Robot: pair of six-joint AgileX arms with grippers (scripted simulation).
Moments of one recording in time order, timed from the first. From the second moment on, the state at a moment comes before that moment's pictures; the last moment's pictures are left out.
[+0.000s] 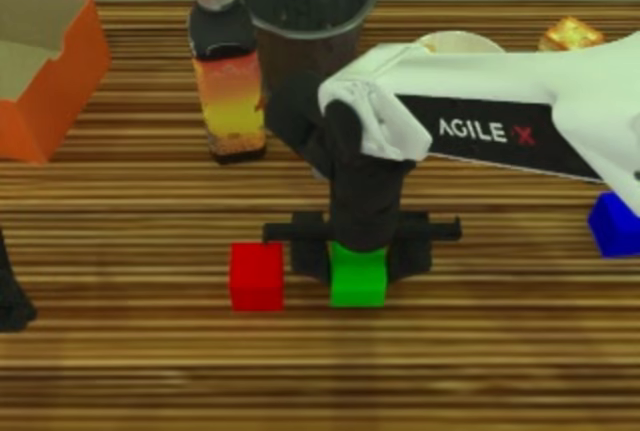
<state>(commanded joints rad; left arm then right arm) 0.02 0.00 0.00 0.00 0.00 0.00 0.75 2.28 1.69 -0.98 0.01 0.76</state>
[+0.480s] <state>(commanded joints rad) 0.02 0.00 0.00 0.00 0.00 0.00 0.75 2.28 1.69 -0.98 0.01 0.76</state>
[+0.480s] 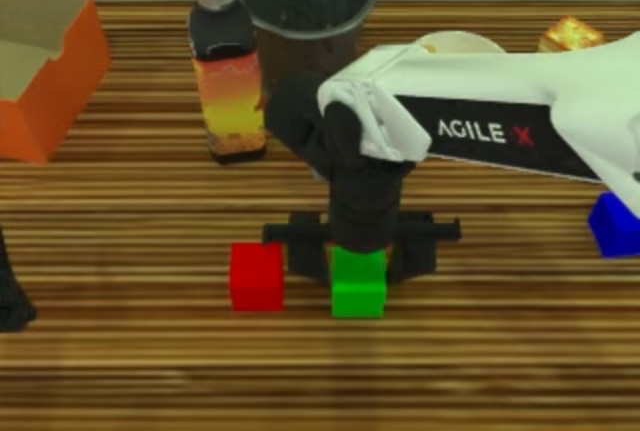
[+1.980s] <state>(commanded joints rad) 0.02 0.00 0.00 0.00 0.00 0.00 0.75 2.22 1.86 -1.22 0.01 0.76</state>
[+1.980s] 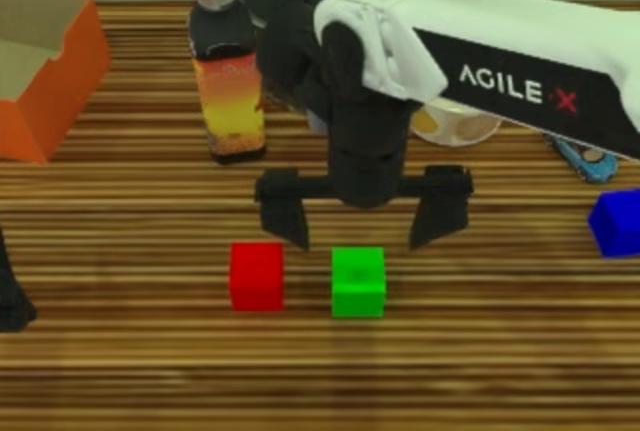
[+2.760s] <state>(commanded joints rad) 0.02 0.00 0.00 0.00 0.00 0.00 0.19 2.06 1.58 -1.10 0.00 0.08</state>
